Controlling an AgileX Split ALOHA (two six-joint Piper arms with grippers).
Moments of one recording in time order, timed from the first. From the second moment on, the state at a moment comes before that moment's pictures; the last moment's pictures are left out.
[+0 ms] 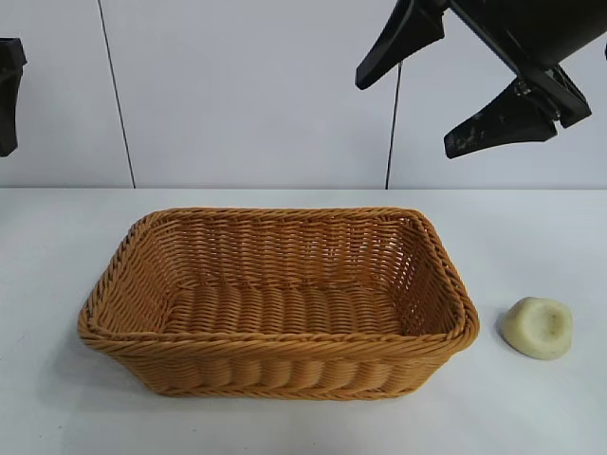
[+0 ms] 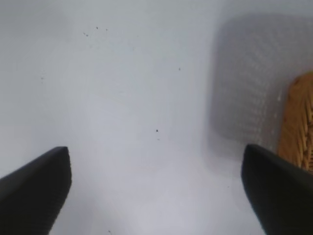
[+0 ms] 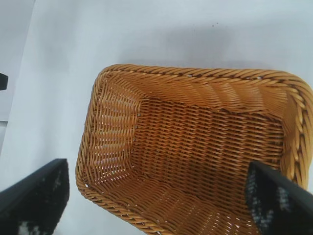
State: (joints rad) left arm -0.05 1.61 -1.38 0.00 1.21 -0.06; right arm 0.22 1.51 -1.06 0.80 0.72 -0.32
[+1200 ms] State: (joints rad) left arm -0.05 0.20 -0.50 0.00 1.07 -0.05; right arm 0.22 1.51 -1.06 0.79 0.74 -0.32
